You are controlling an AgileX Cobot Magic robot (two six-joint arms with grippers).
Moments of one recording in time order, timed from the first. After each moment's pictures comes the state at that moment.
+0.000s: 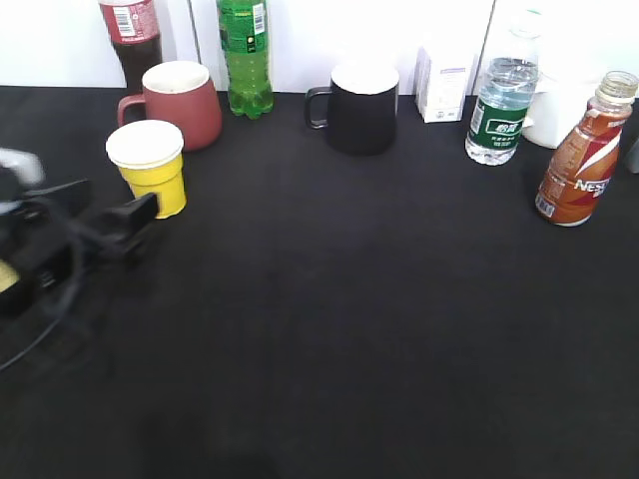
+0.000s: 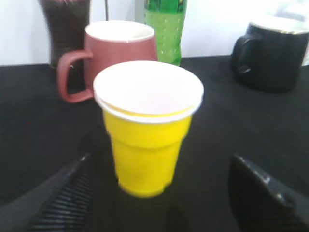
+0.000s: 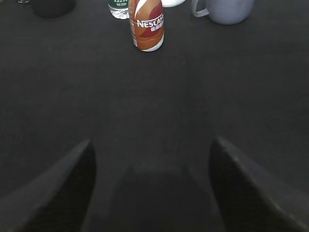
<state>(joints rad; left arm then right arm) -0.38 1.79 -0.35 -0.02 -1.18 -0.05 0.03 -0.01 -0.50 0.07 1.04 0.03</state>
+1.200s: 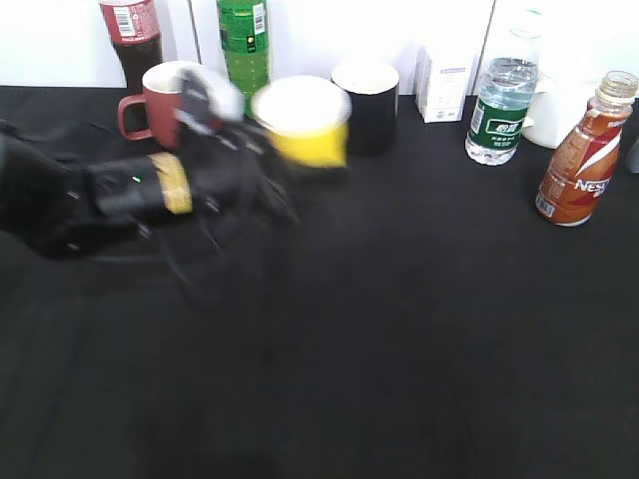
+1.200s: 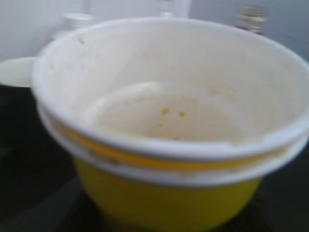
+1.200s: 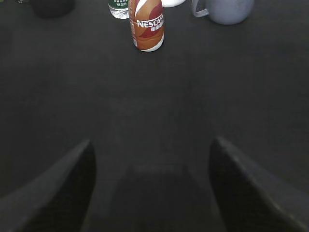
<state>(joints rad) -0.45 2.03 -0.96 0.85 -1.02 -0.51 0.03 -0.01 -0.50 0.07 1.04 0.03</state>
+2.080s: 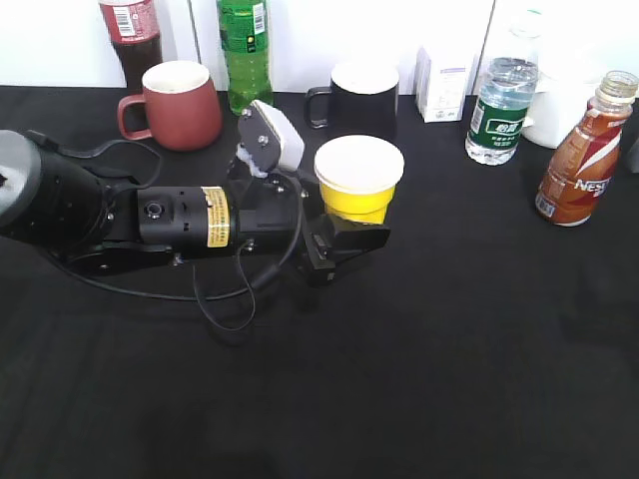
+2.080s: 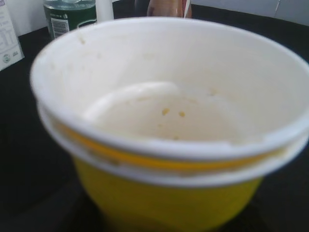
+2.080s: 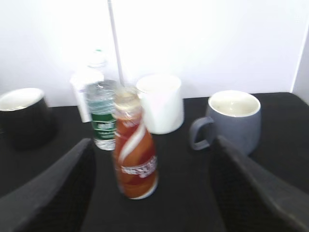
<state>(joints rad) -0.56 2.03 -0.96 0.93 -0.88 -0.52 0.03 0.68 -0.17 0.10 -0.38 -0.01</state>
